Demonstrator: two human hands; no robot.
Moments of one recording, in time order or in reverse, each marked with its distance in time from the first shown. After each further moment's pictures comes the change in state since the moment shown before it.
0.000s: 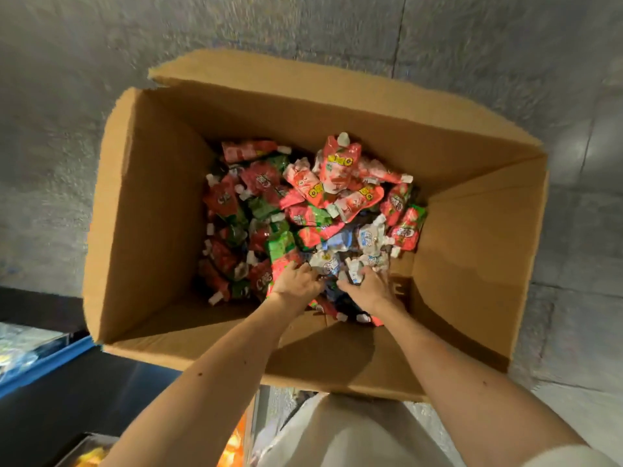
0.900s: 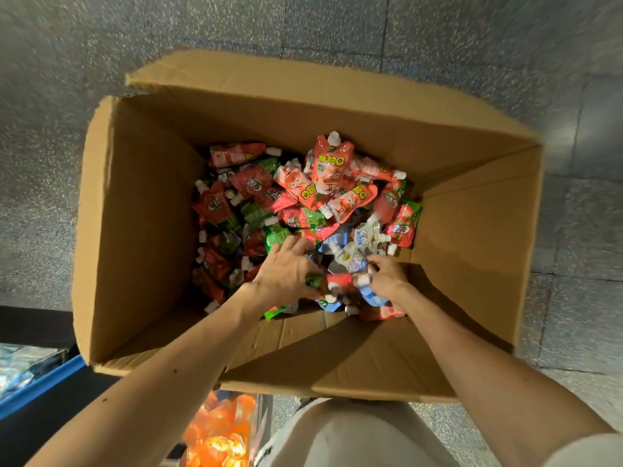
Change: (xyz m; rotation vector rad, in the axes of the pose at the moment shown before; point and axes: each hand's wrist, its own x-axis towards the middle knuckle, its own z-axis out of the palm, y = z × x) left_hand -0.021 -0.032 -0.034 -0.378 0.250 -0.020; right_hand 0.004 0.005 -0.038 0.366 0.004 -0.048
